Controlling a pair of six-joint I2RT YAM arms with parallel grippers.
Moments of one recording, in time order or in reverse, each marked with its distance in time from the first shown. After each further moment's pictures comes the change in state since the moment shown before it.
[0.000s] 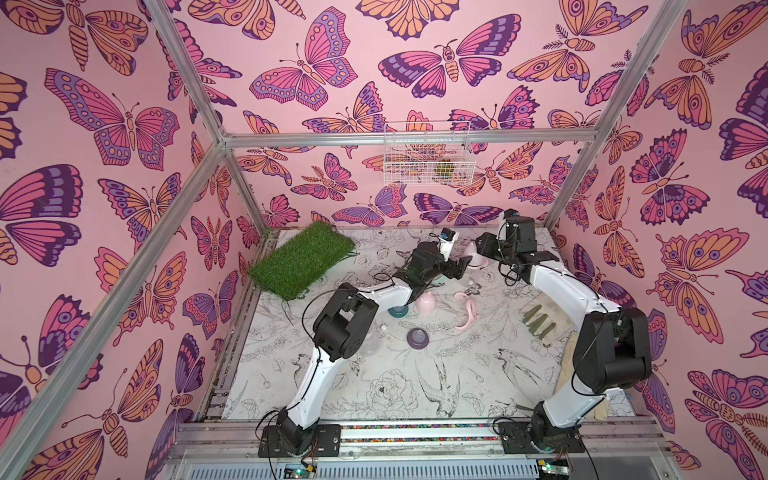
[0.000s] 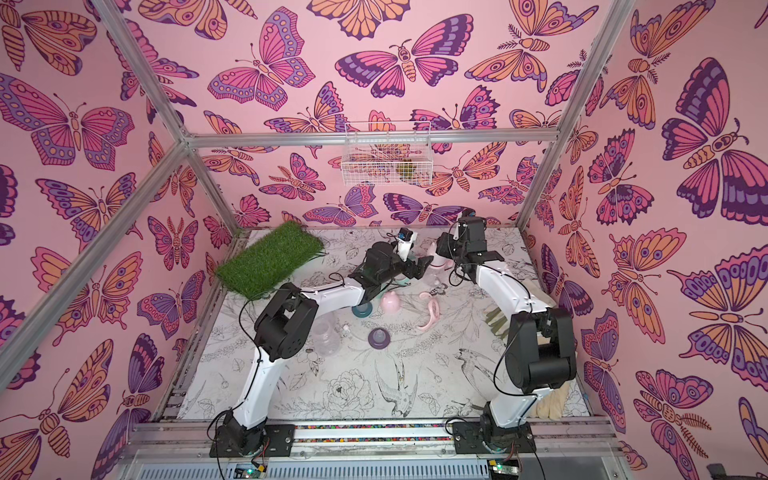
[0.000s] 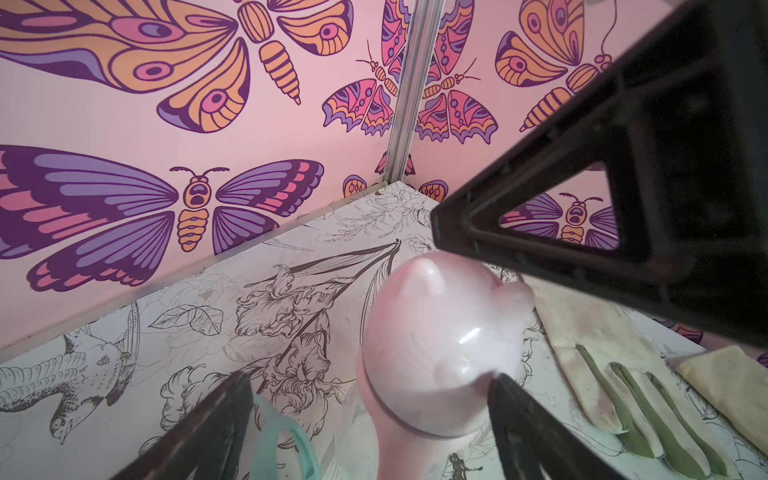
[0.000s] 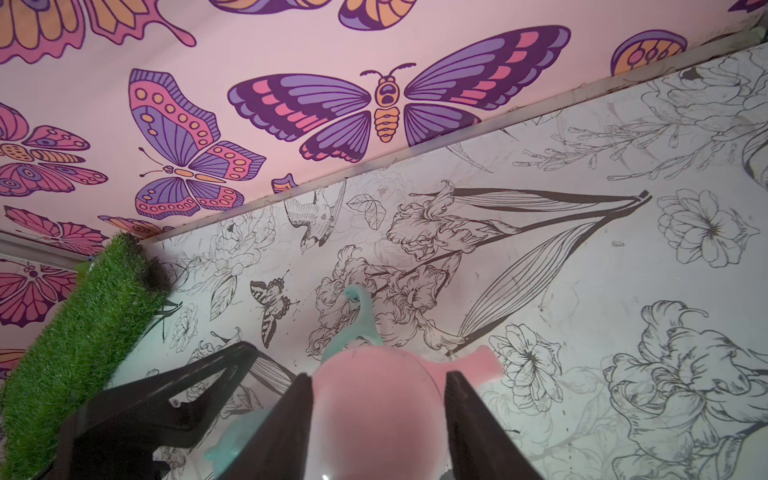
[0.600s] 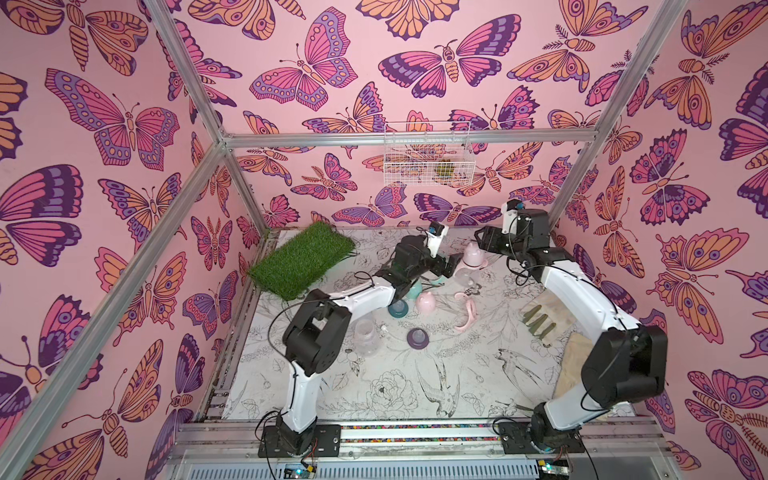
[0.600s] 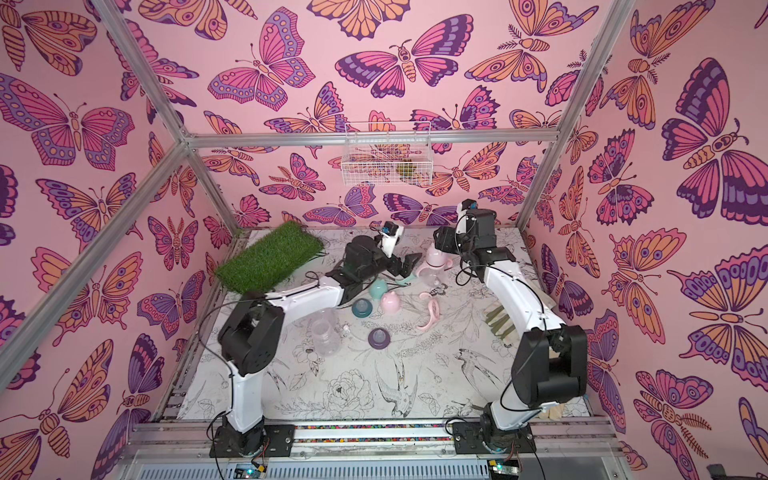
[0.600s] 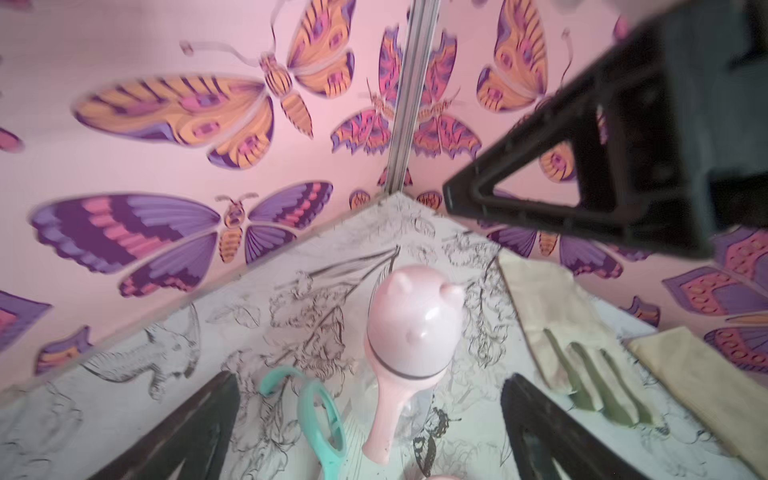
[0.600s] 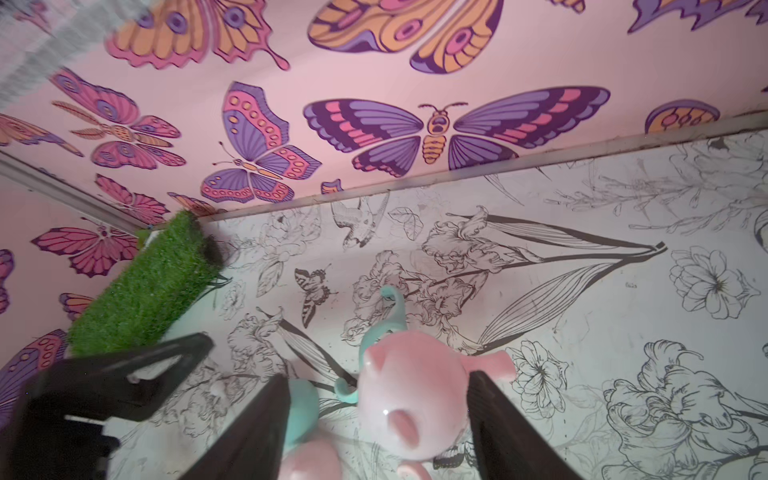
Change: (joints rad) left arm 0.050 -0.349 -0.223 -0.091 0.026 0.049; right arm 0.005 -0.140 0.040 -0.093 -0.110 -0.097
